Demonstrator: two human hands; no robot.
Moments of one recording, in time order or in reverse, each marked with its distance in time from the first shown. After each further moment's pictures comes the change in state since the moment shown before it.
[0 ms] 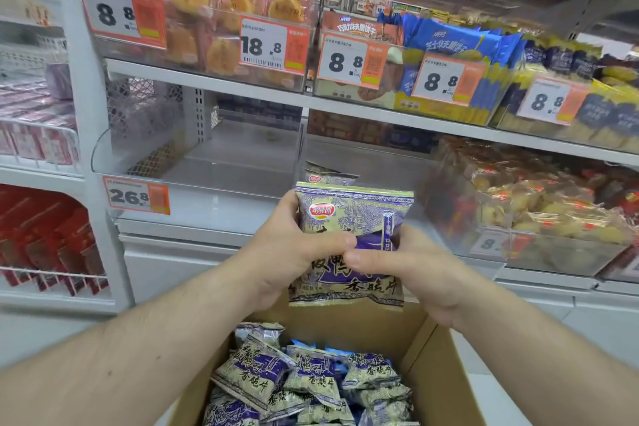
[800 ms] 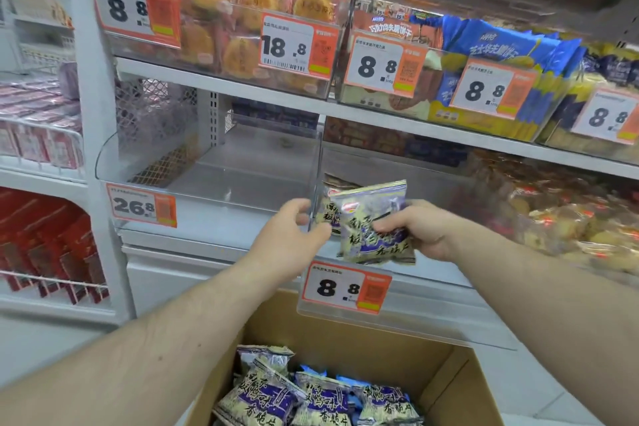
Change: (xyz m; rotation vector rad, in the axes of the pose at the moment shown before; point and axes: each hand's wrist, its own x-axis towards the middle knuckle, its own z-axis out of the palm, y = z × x) left_hand 0.061 -0.018 -0.040 0.575 0.297 -0.095; right_hand 0.168 0.038 -0.067 0.024 0.096 0.229
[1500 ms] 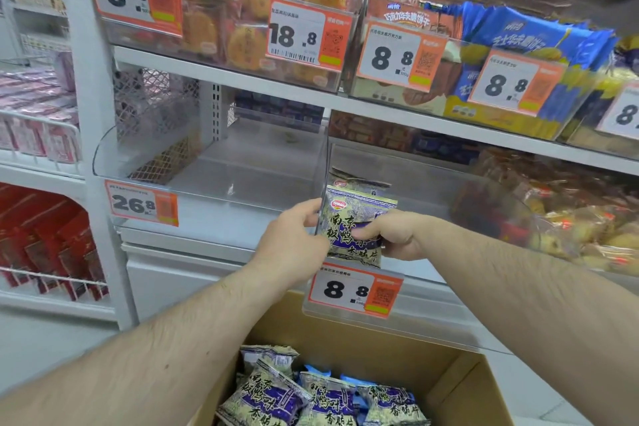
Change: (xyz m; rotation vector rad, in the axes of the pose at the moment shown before) left_hand 0.011 -0.007 0.002 -0.010 -0.002 0.050; right_hand 0.064 0.015 0.031 -0.059 -0.198 0.198
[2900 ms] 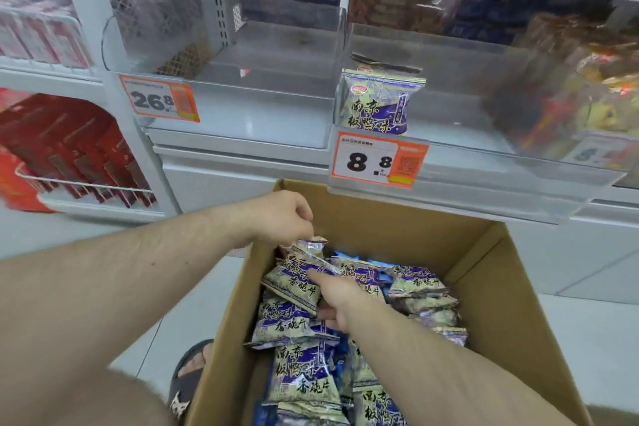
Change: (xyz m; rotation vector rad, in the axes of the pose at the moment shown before) left_hand -0.053 -0.087 -0.016 0.503 -0.511 -0.275; right_hand -0.021 0.215 0.215 0.252 0.166 0.471
